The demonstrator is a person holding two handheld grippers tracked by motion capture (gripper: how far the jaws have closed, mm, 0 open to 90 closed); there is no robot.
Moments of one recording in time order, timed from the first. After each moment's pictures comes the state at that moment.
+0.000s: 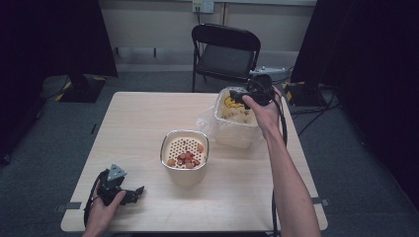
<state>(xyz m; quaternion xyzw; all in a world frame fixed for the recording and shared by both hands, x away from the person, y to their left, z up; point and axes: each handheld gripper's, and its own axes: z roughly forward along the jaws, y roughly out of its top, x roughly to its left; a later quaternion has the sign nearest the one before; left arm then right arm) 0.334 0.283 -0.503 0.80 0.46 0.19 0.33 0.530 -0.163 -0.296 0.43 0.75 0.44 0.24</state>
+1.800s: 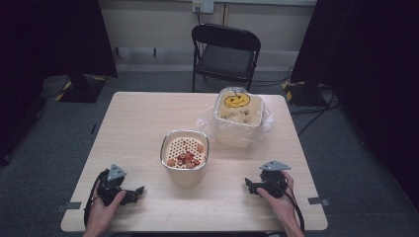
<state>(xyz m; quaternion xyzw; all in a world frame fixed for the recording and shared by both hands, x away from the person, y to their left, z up) 0.334 0.283 -0.503 0.80 0.46 0.19 0.33 0.360 -0.219 -0.489 0.46 0.79 0.33 0.22</state>
